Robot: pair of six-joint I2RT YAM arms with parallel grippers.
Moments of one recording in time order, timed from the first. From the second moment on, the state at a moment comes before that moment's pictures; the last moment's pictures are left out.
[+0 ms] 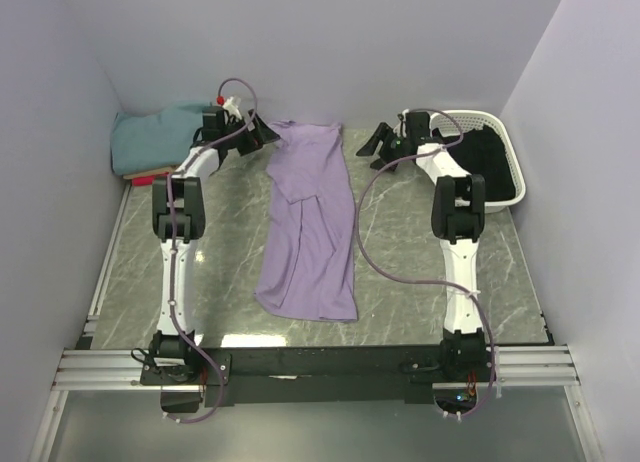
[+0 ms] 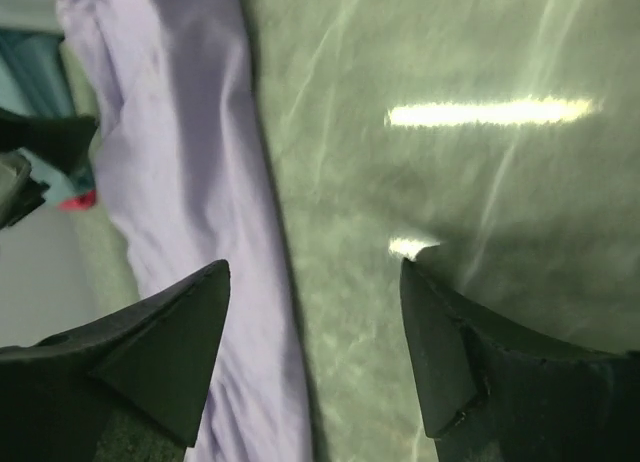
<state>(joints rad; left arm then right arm) -0.07 2.65 2.22 -0.01 0.65 -0.57 0.08 2.59 2.22 -0.39 -0.56 0.62</state>
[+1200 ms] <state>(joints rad) -0.51 1.16 0.63 -0.37 -0.02 -0.84 0.35 1.35 0.64 -0.31 -0.54 0.52</state>
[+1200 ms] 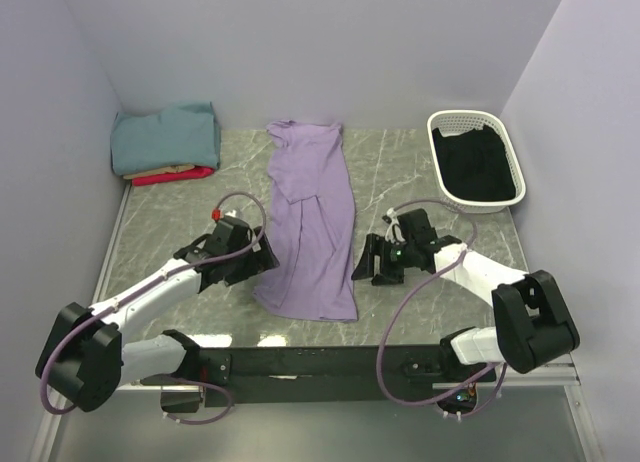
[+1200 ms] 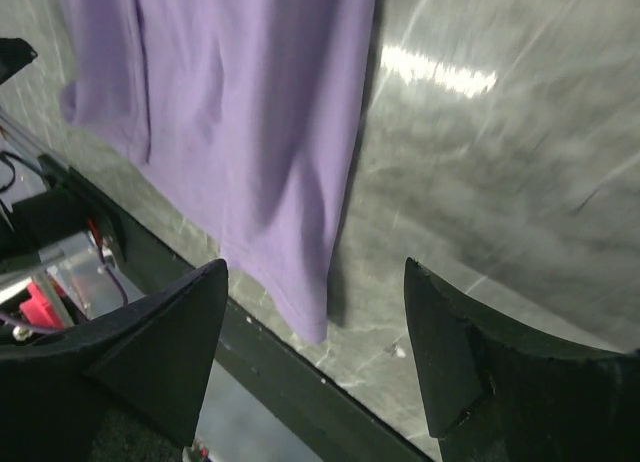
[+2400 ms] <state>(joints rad) -0.63 1.14 0.42 -0.23 0.07 -0.92 0.57 1.31 0.40 -0.08 -0.55 0.75</state>
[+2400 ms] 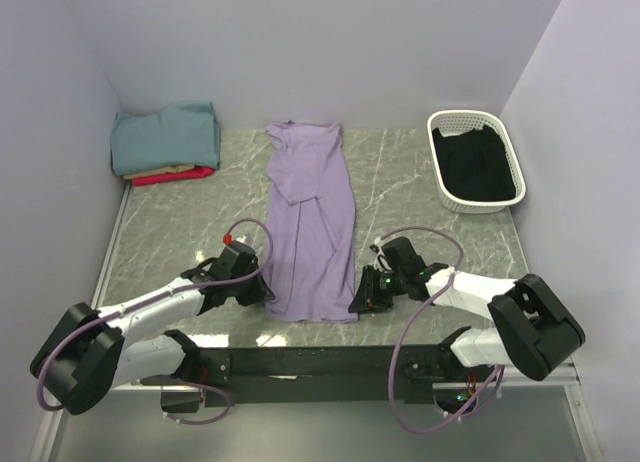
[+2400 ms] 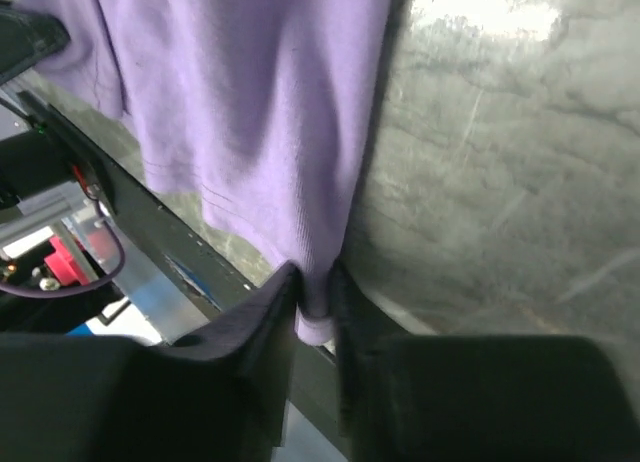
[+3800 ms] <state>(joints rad) -0.84 1.52 0.87 -0.19 0.03 -0.84 0.59 0.97 0.57 -0.53 -0.14 0.73</state>
